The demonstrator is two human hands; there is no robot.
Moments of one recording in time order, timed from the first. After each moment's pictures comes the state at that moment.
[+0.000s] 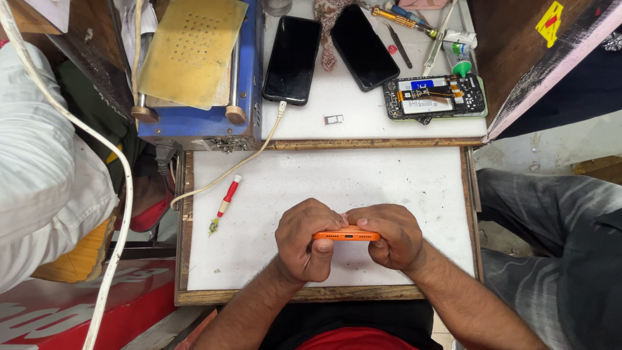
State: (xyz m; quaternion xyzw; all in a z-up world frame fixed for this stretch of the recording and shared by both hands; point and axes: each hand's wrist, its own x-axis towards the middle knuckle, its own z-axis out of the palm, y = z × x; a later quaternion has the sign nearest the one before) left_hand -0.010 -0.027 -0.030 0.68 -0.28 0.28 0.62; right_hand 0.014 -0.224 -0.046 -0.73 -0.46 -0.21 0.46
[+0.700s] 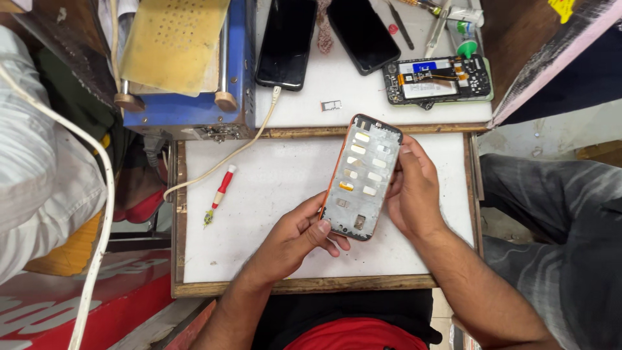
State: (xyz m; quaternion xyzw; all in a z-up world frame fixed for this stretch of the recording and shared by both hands) left_hand -0.028 0.002 -0.038 0.48 -0.07 -0.29 0.83; right_hand 0.042 -0.233 -0.054 -0.51 0.08 0.07 0.86
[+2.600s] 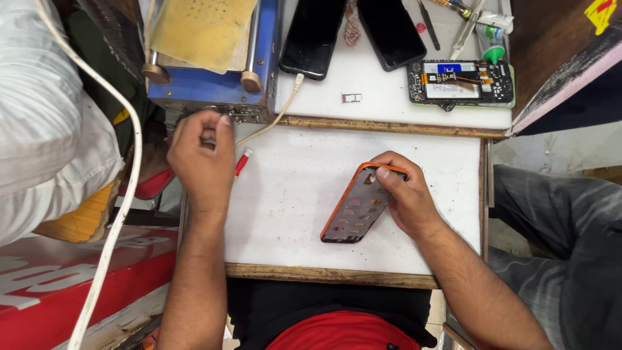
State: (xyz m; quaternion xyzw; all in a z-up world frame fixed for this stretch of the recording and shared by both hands) left_hand 0.034 0.100 -0.045 0.86 0.07 0.33 0.39; right_hand 0.035 -0.235 -0.073 -0.59 -0.02 0.21 0.78
